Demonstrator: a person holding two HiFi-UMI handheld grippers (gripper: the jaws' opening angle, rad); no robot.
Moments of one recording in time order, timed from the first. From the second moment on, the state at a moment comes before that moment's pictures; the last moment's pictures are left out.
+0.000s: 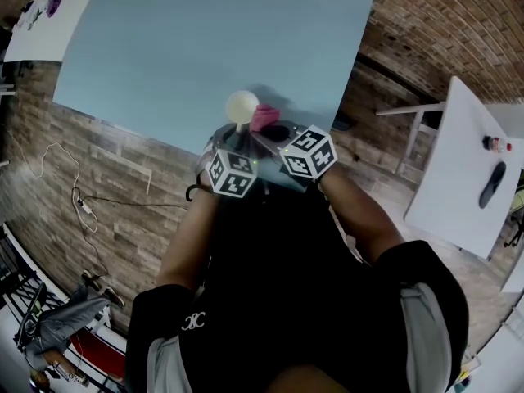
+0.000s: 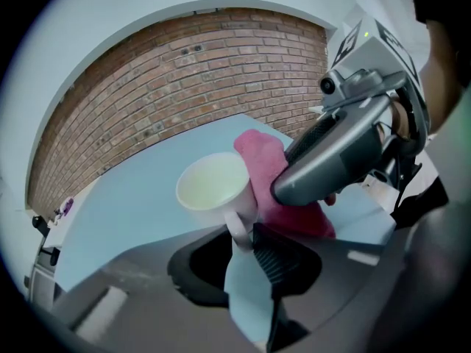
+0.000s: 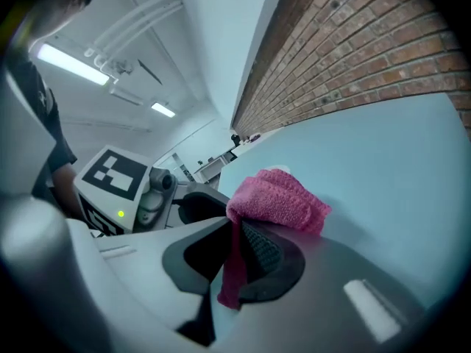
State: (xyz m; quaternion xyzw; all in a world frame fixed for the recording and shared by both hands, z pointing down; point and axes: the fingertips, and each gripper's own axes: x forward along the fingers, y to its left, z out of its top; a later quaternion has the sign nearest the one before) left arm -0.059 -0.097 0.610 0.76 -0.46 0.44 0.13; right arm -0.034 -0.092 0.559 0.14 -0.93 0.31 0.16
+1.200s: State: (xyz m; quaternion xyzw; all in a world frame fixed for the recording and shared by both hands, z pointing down) left arm -0.093 -0.095 0.590 0.82 -0.43 0.38 0.09; right arm -0.025 -0.081 0.594 0.04 -0.93 0.04 0.35
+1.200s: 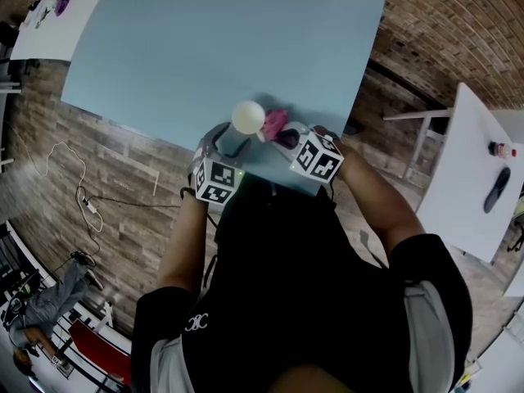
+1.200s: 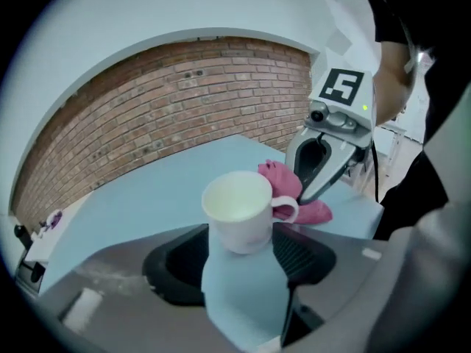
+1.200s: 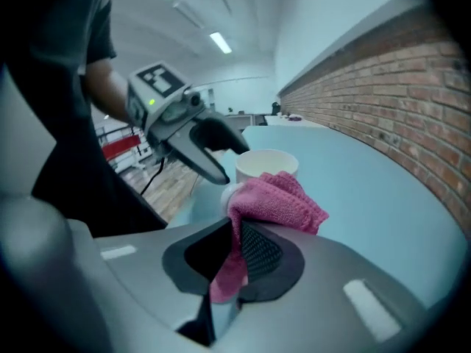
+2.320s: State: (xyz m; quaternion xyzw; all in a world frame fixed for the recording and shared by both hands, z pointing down) left arm -0.077 -0.122 0.604 0.84 -0.27 0.46 0.10; right arm -0.029 -0.077 0.628 -0.11 -0.84 -0.21 0.50
